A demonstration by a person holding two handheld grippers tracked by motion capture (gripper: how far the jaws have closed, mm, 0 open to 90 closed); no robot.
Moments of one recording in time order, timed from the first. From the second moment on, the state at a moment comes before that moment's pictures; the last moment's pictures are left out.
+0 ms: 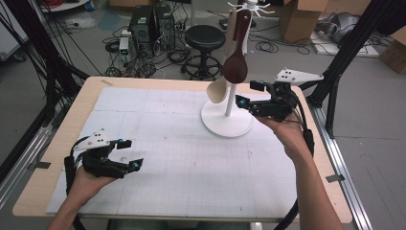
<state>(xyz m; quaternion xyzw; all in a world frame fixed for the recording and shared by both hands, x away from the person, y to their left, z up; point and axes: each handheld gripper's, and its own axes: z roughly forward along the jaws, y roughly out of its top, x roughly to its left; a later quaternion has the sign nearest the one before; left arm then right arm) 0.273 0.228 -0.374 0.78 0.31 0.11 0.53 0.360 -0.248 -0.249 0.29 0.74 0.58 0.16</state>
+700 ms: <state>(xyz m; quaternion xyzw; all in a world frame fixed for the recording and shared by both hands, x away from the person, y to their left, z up) 0.277 0.230 -0.375 0.78 0.32 0.11 0.53 0.338 -0.257 -0.309 0.31 0.76 0.56 0.16</state>
